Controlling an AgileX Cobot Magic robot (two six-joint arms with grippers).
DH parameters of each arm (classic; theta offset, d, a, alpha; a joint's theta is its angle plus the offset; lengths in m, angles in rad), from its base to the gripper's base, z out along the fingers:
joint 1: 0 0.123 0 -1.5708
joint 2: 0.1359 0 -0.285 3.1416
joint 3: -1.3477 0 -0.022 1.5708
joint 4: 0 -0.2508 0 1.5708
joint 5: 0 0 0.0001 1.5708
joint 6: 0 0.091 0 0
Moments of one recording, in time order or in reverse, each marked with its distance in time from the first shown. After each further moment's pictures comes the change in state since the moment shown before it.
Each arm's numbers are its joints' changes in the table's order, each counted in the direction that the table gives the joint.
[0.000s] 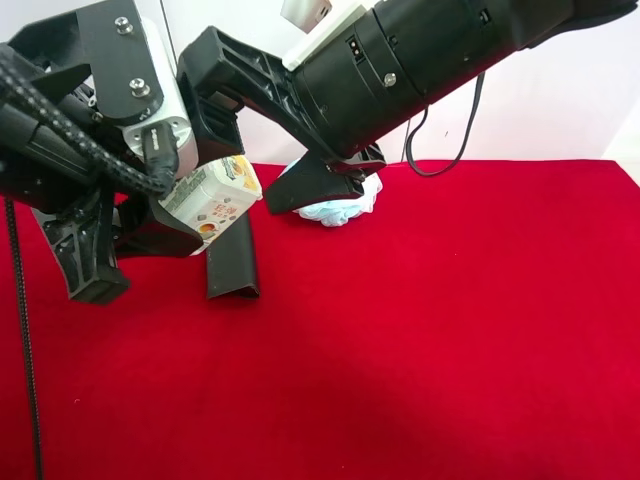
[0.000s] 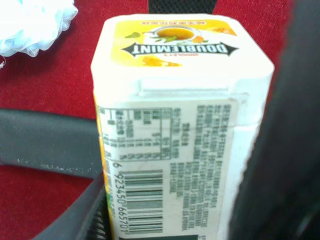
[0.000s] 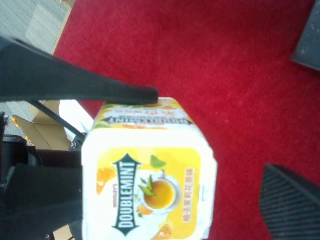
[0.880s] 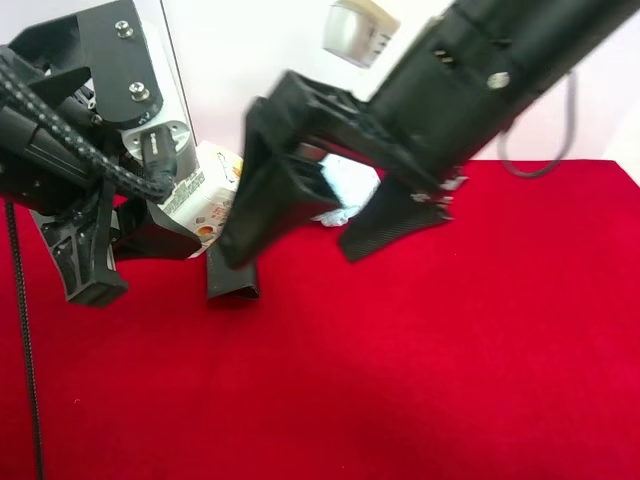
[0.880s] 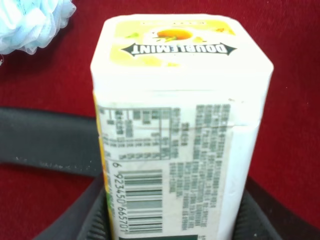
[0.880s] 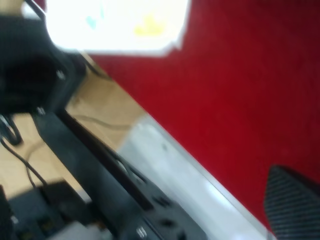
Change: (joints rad) left arm 0.000 0.000 0.000 -0.001 0.009 0.003; right arm 0.000 -0.126 0.000 0.242 0.347 0.188
